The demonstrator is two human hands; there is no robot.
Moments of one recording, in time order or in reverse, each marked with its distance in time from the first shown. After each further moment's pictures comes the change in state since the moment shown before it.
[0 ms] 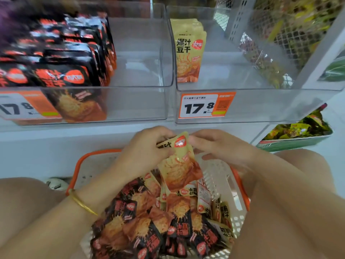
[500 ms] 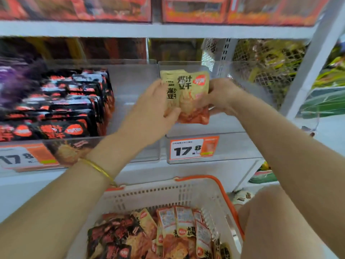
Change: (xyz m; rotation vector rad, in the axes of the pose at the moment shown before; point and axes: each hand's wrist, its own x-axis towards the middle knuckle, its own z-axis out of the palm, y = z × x) left_hand 0.082 0.091 -0.059 0.455 0.300 0.304; right_hand 0.055 -0.103 -0.117 0.005 0.403 -0.159
